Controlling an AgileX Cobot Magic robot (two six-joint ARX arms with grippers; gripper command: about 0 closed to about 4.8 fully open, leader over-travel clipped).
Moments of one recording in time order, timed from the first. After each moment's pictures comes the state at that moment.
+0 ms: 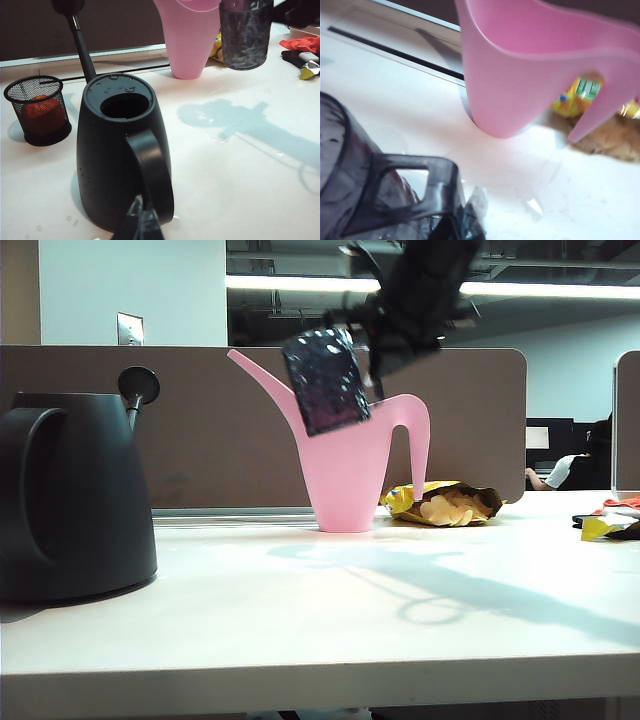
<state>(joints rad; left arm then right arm) -0.04 0.01 0.43 -0.60 0.31 0.05 0.52 1.71 1.40 -0.10 0.17 -0.05</state>
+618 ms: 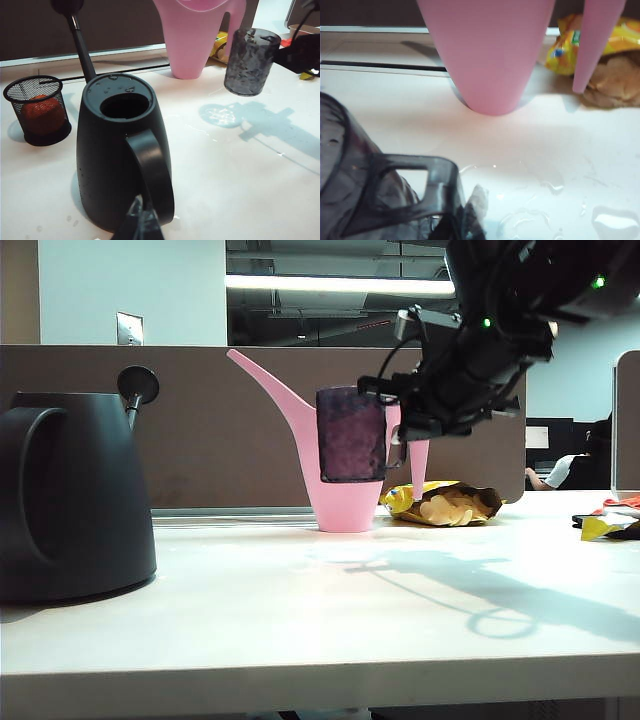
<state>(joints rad) -0.04 0.01 0.43 -0.60 0.31 0.05 0.45 1.72 1.01 0.42 0.10 0.16</state>
